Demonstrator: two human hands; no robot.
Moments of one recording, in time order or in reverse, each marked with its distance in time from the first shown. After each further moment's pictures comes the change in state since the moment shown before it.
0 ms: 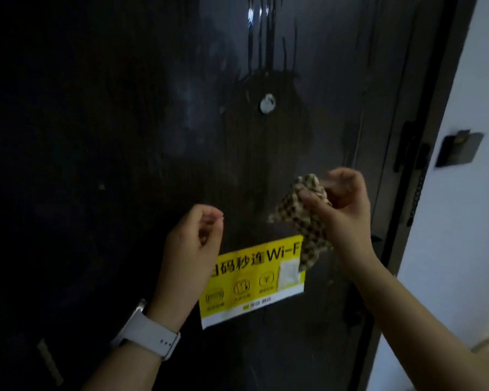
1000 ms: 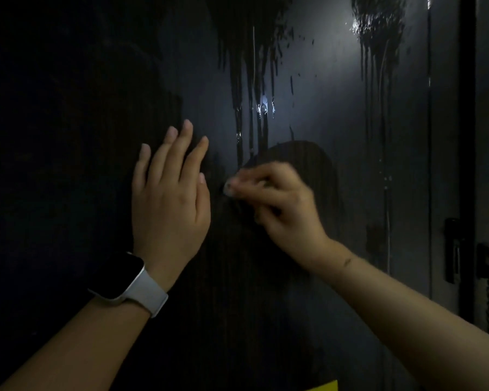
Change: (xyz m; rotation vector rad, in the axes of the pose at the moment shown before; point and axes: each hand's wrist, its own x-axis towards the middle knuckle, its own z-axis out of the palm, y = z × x) left_hand 0.201 0.070 -0.008 0.798 0.612 0.637; right_hand 0.198 0.004 0.078 -0.508 -0.348 -1.042
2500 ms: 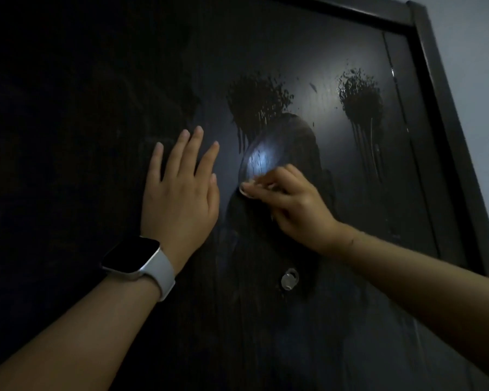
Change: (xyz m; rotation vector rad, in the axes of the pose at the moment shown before) left_hand 0.099 -0.041 -0.007 0.251 0.095 0.161; right_hand 0.096 0.017 -0.022 -0.307 -0.031 -0.226
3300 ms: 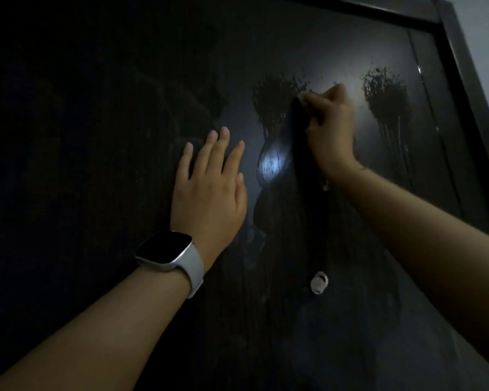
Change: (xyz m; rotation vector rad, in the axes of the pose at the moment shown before) left_hand 0.001 -0.004 0.008 -0.059 0.064 0.014; right_hand 0.085 0.056 0.001 -0.010 0.436 0.639
